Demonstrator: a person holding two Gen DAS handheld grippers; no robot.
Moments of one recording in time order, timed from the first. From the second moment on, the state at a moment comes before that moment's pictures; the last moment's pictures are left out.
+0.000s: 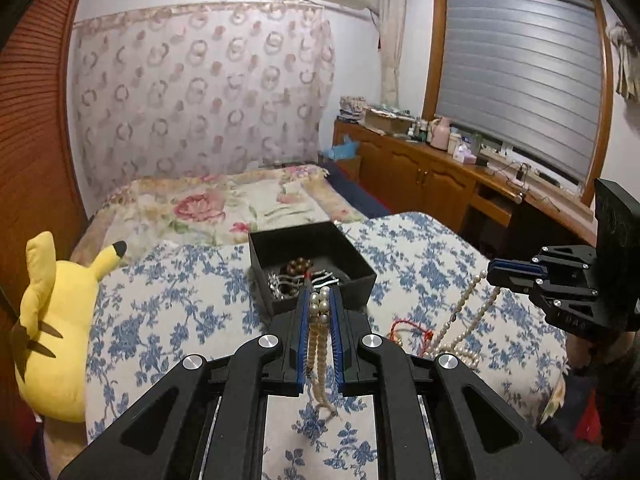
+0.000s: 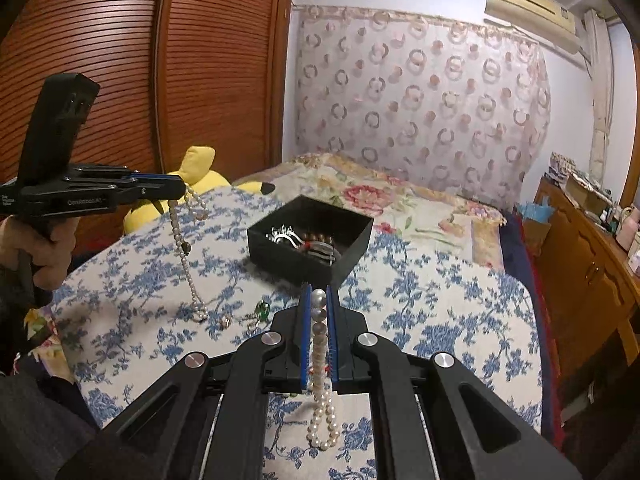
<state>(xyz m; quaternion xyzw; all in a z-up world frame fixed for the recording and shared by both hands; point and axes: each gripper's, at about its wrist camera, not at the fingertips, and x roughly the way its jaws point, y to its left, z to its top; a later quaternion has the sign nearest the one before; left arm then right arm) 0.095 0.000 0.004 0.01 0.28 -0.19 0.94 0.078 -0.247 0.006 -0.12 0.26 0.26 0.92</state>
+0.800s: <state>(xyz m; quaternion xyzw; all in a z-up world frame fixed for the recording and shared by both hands) 0.142 -0.007 0.055 0.01 0.24 -0.18 0.95 0.108 -0.226 0.111 -0.13 0.16 0.26 0.94</state>
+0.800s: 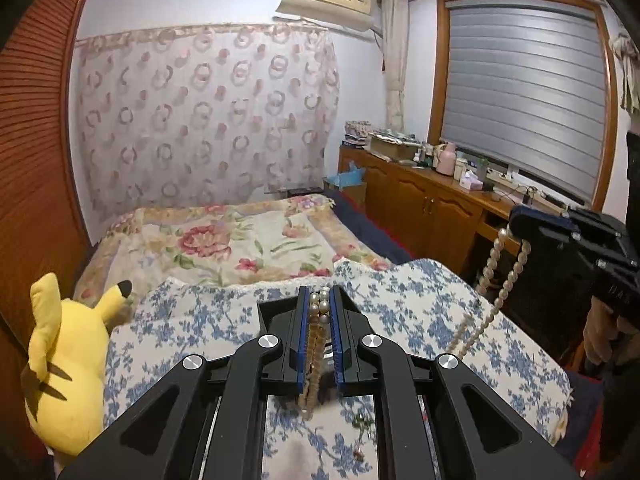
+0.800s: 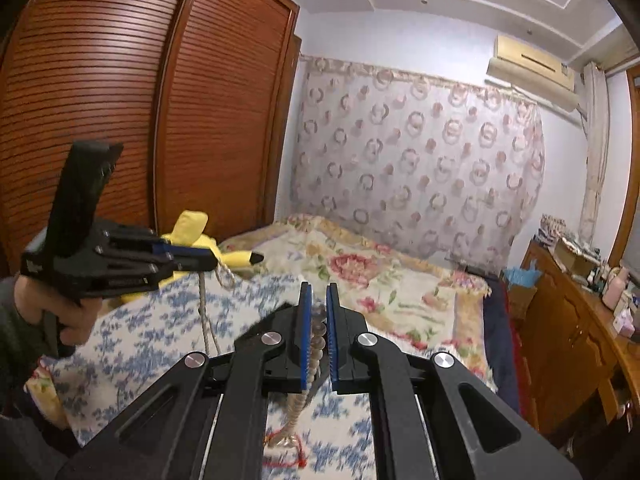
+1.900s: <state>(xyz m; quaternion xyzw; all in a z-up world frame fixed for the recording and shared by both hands) 0.276 -0.013 -0.009 -0.01 0.32 -0.19 0.93 0.270 -0.172 0.039 -0.14 0.23 0.32 0.91</state>
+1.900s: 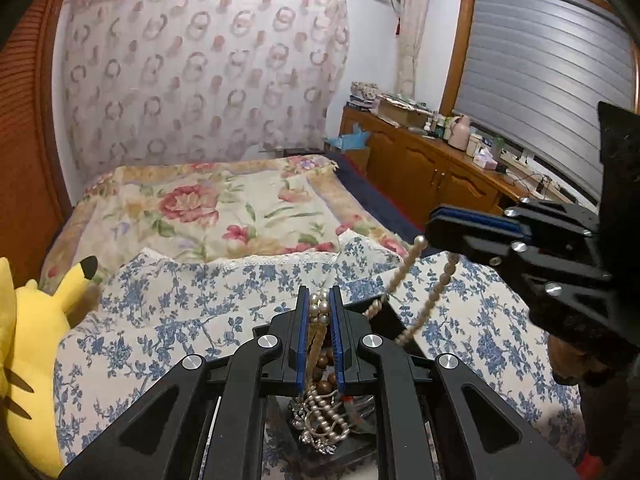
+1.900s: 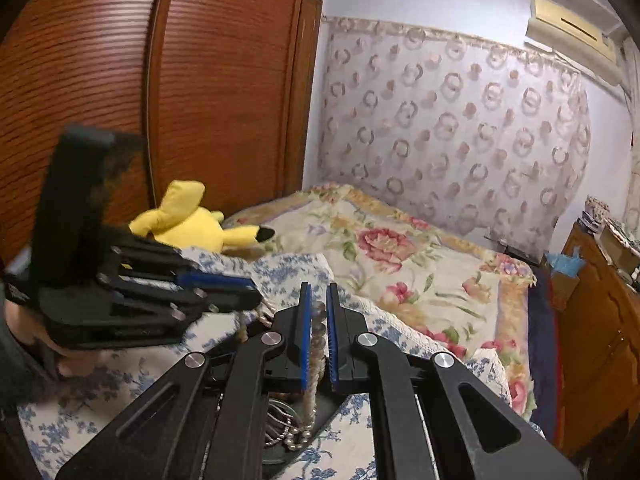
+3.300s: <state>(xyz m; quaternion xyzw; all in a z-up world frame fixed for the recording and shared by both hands) 0.184 0.001 -0.073 0.04 0.37 -0.13 0.92 0.168 -0.232 -0.073 -0.12 0.38 0.29 0.87</state>
